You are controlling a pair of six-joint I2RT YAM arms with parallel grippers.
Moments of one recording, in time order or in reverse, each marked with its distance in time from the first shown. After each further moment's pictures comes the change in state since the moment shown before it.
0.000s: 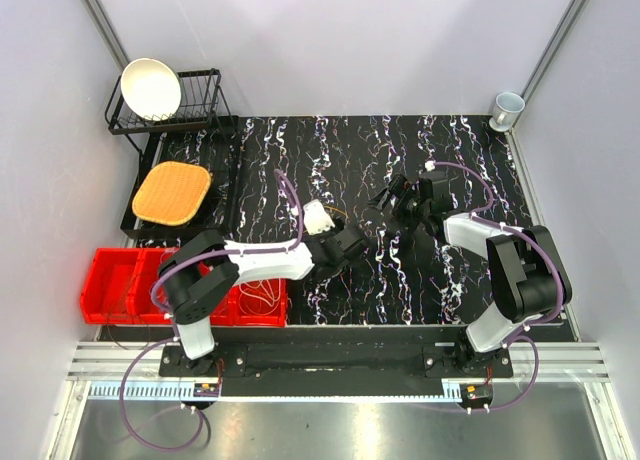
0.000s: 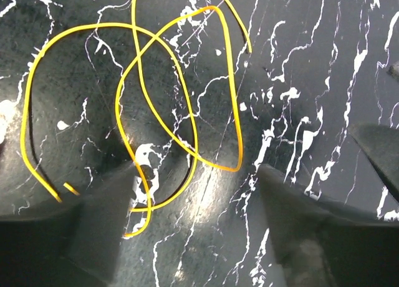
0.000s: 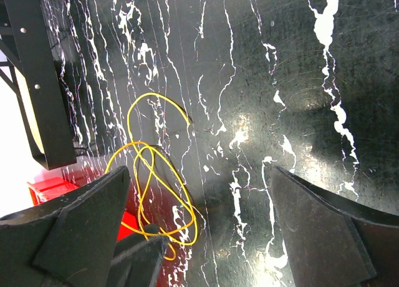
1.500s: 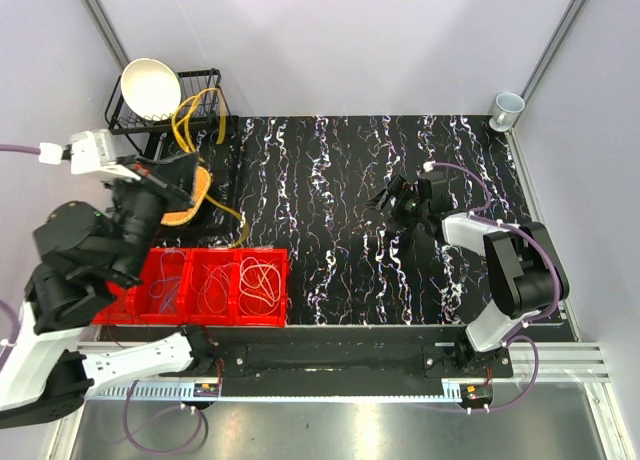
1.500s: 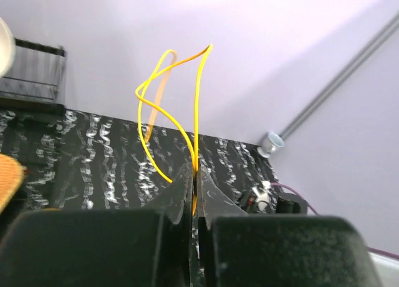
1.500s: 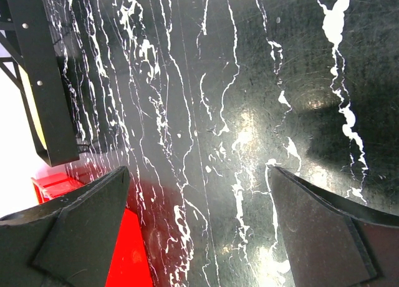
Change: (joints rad) left arm 0.052 -0.982 0.424 -0.260 -0.055 0.976; right arm 0.000 0.024 0.000 0.026 -0.025 0.007
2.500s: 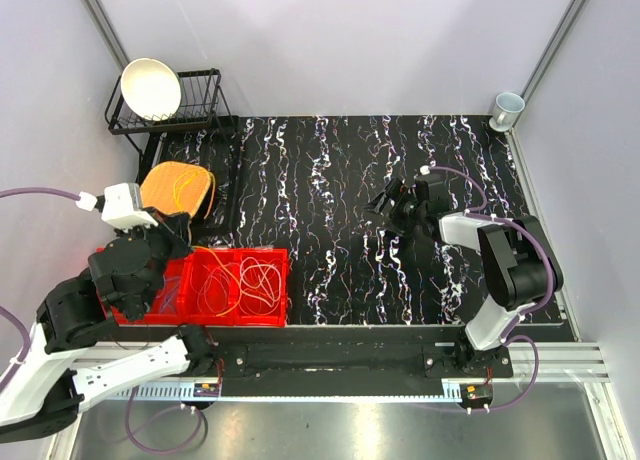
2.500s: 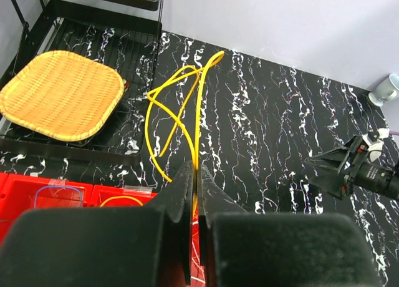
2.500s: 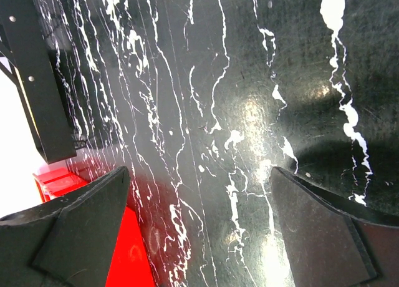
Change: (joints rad) left arm 0.000 -0.227 -0.277 -0.381 -0.164 -0.168; right arm 0.000 0.055 0.000 0.023 -0.031 0.019
